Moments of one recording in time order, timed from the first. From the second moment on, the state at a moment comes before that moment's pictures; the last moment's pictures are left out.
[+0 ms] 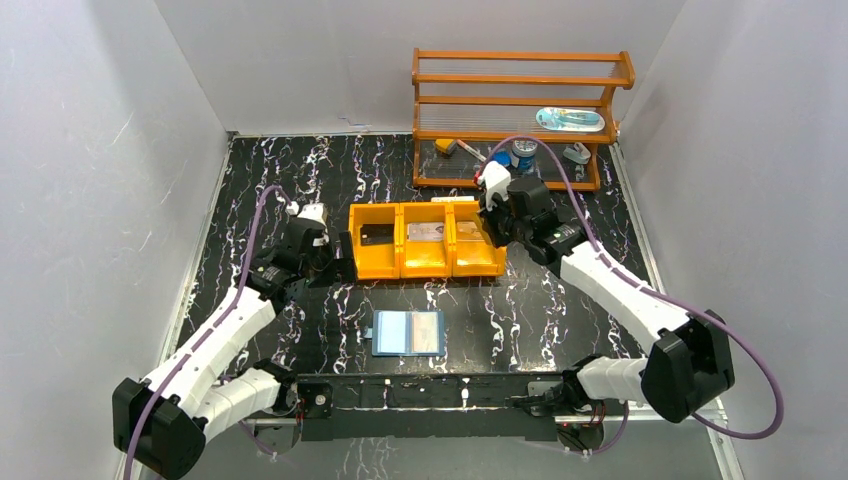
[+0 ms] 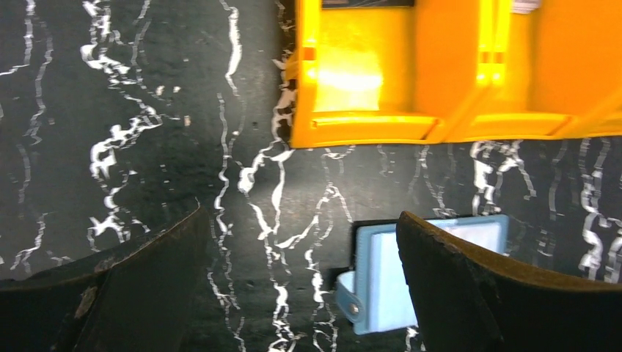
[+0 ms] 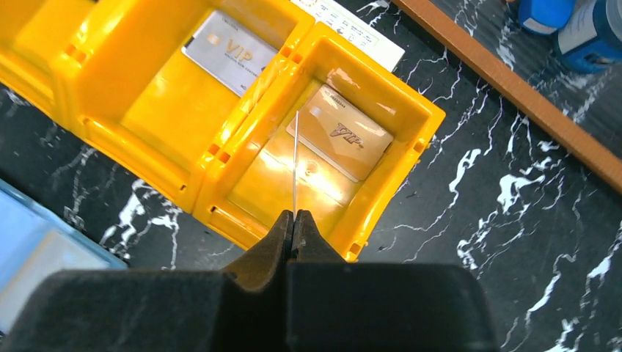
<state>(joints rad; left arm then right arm) -0.45 0.98 0.79 -0.65 -0.13 -0.47 0.54 1.24 0.96 -0.30 -0.05 -0.07</state>
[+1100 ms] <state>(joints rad) -0.45 0.99 0.75 -0.58 -0.31 -0.39 0.54 1.71 1.15 -0.27 -0.09 -0.91</state>
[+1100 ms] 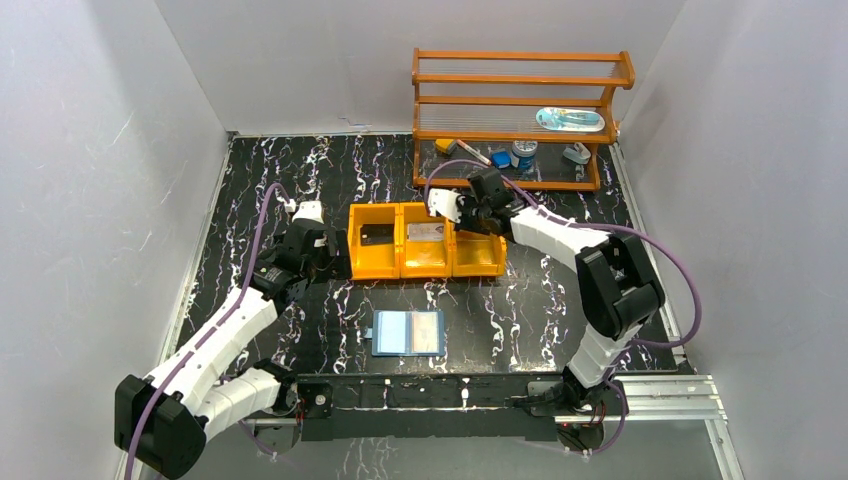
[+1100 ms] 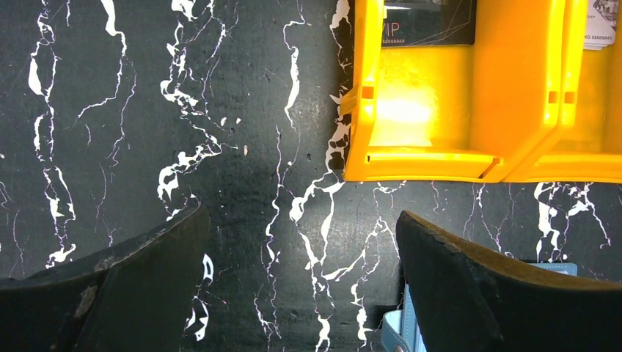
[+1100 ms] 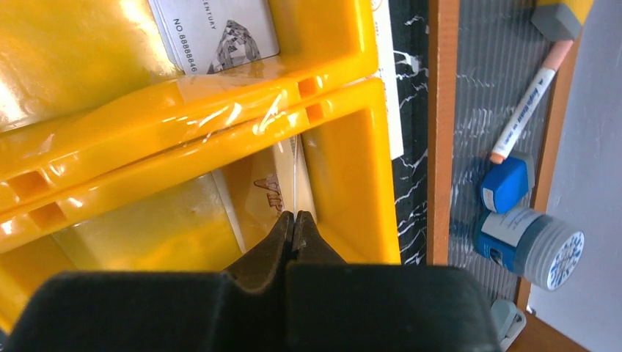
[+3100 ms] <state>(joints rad) -0.45 1.01 0.75 -0.58 -0.30 -0.37 0.55 1.26 0.96 -0.10 -0.05 0.19</state>
